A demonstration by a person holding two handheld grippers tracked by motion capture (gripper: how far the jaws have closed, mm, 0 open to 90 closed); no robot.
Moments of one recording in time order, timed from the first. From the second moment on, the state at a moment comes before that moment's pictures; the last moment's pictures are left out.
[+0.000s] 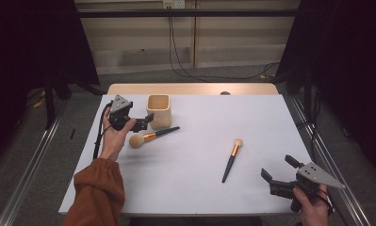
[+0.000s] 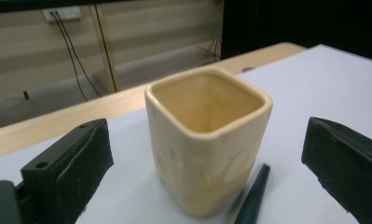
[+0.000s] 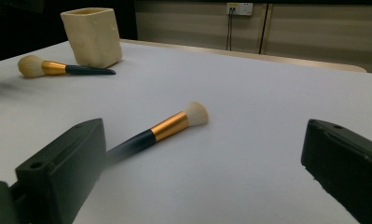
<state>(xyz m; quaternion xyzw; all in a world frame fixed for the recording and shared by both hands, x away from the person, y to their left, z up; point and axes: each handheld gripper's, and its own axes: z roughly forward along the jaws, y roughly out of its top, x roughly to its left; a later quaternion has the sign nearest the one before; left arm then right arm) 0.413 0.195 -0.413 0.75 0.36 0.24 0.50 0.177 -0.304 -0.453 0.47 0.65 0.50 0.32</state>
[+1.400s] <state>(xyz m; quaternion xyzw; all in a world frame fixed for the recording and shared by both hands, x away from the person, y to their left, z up) 0.442 0.168 -0.408 0.93 0.28 0.05 0.22 0.178 -0.304 -0.455 0.47 0.66 0.50 0.31</state>
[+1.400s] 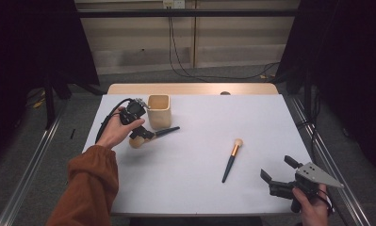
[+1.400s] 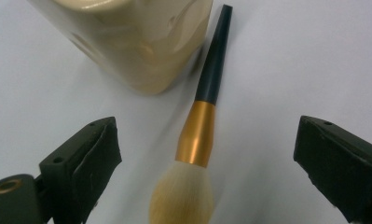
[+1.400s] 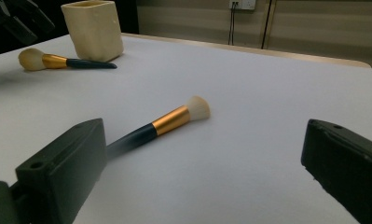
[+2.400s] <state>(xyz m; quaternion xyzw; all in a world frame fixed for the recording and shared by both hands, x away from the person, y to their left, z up) 0.456 0.156 -0.431 0.96 0.24 0.03 0.16 0.177 -0.304 -0.455 0.47 0.66 0.50 0.31</state>
